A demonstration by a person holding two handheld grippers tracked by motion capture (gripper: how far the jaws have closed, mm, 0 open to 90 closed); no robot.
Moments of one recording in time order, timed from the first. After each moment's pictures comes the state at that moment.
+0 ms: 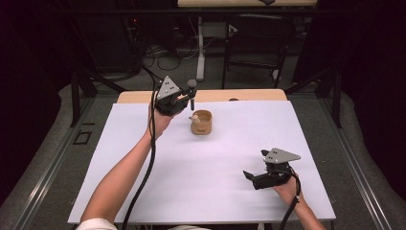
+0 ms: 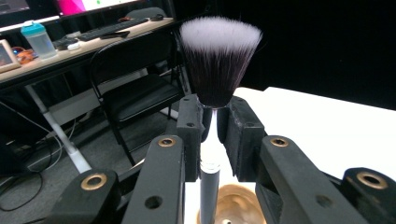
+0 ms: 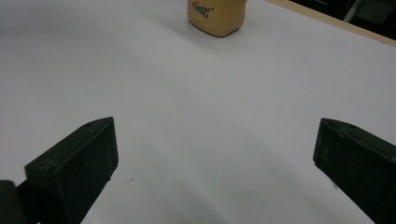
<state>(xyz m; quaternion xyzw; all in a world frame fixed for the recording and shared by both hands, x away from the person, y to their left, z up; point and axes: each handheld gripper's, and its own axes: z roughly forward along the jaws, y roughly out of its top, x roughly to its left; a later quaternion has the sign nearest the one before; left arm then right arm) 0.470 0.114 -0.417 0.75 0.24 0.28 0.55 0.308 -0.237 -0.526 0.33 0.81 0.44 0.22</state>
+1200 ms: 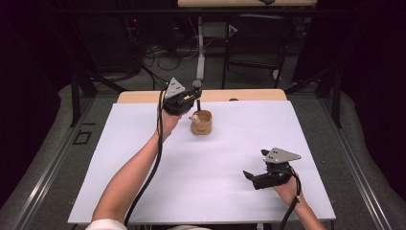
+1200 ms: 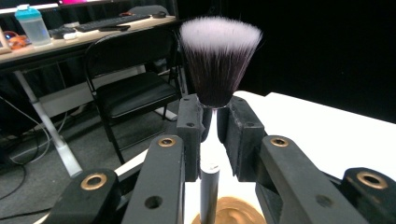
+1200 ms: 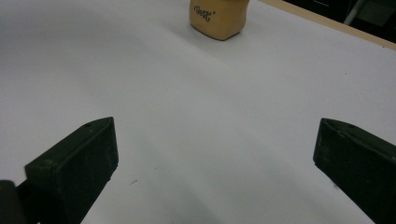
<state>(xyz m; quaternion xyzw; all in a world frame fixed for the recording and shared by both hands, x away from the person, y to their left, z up) 0.489 0.096 -0.441 0.74 0.26 0.25 0.57 0.307 -0.237 -0.523 0.32 0.81 0.45 0.22</state>
